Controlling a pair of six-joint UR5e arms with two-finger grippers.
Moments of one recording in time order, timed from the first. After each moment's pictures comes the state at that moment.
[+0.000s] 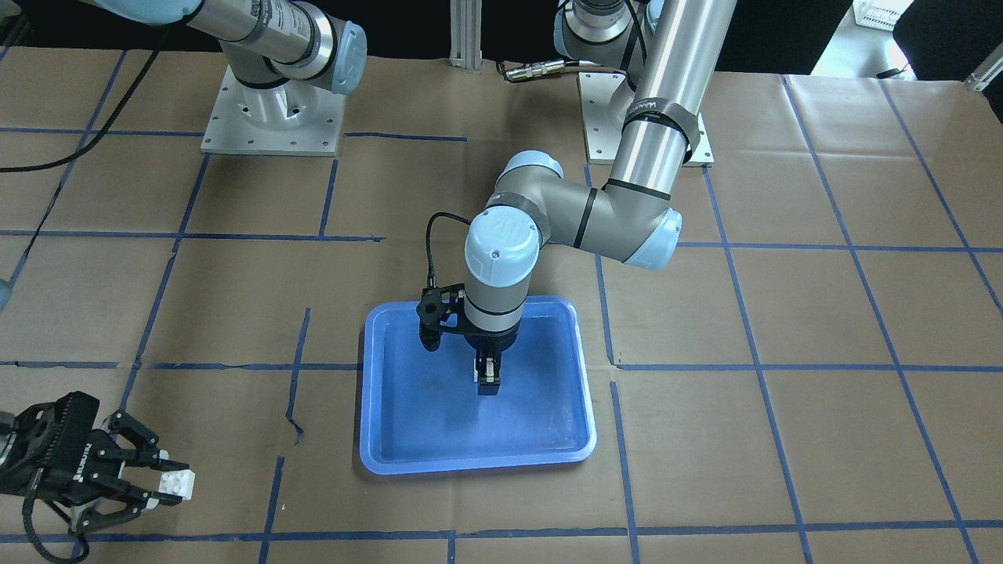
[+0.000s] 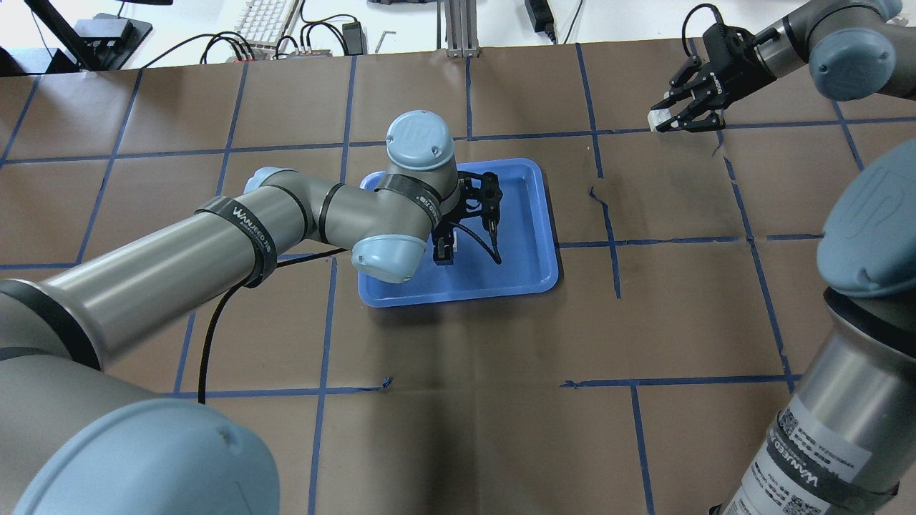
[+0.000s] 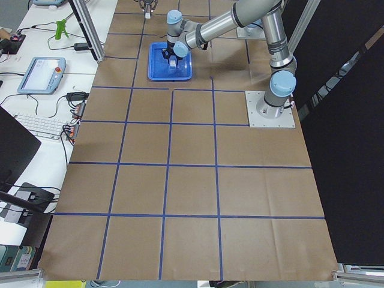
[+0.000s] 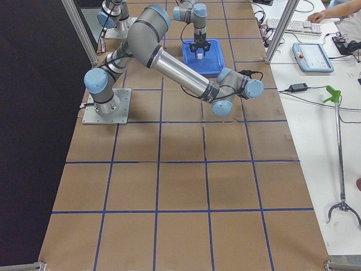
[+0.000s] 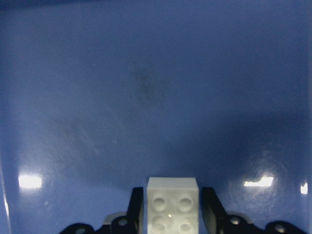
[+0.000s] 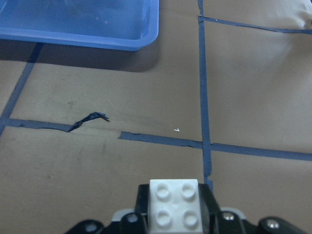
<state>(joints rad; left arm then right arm) -1.90 -2.11 -1.73 -0.78 1.57 1.23 1.21 -0.91 1.33 -1.77 -0.91 -2.14</state>
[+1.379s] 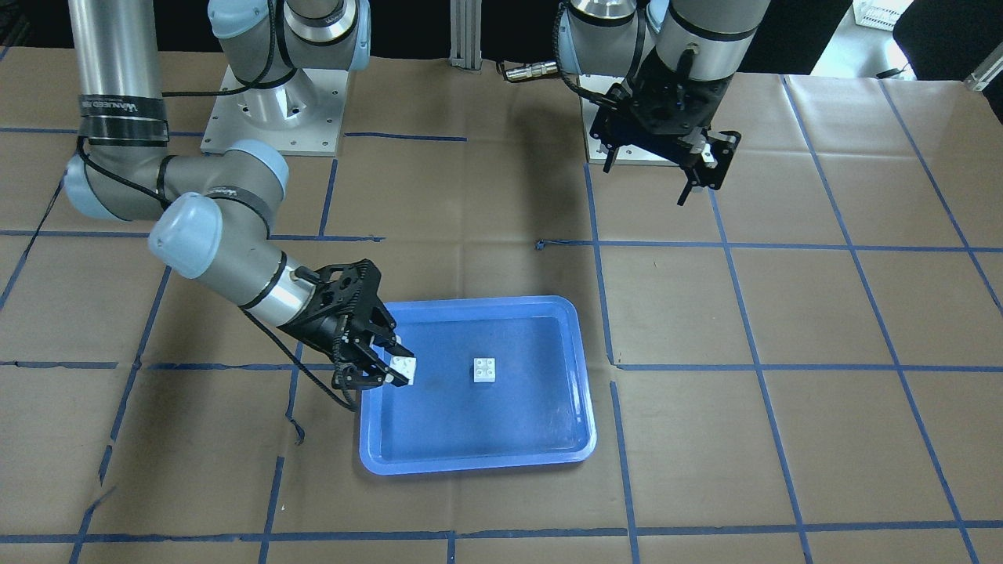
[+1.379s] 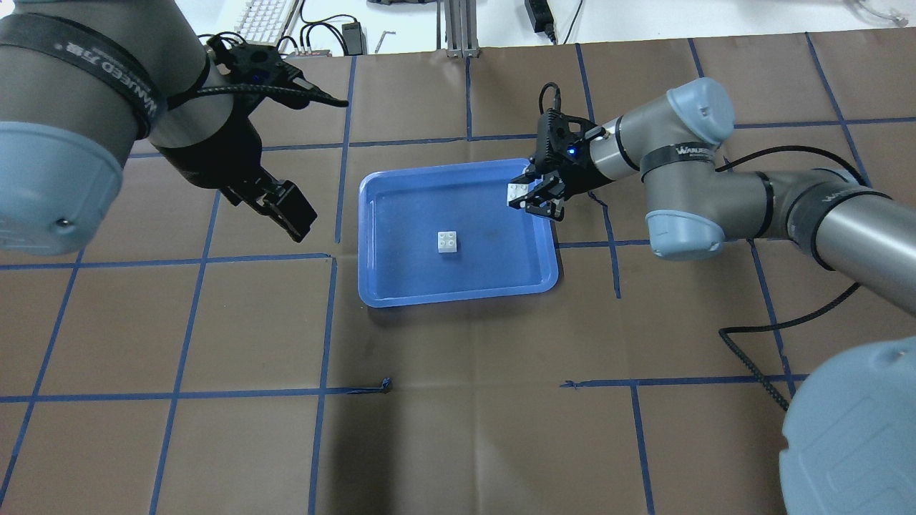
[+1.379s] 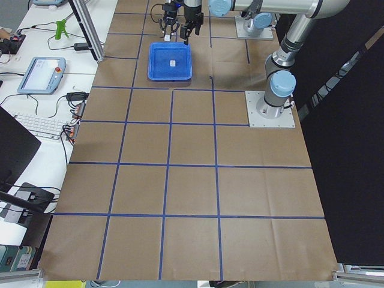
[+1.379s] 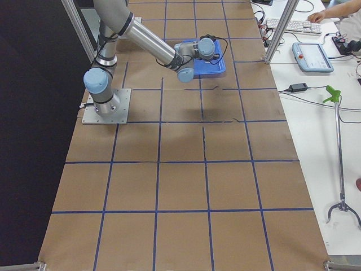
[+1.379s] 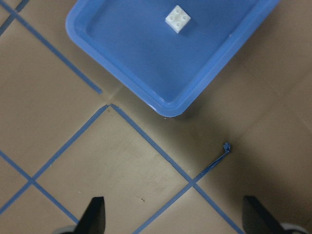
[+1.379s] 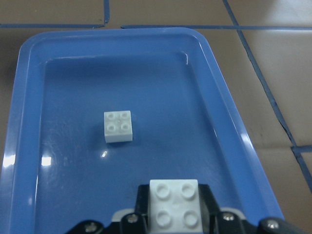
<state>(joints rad) -1.61 -1.49 -1.67 -1.54 1.58 0.37 1.60 -1.16 1.92 -2.58 -0.90 -1.38</state>
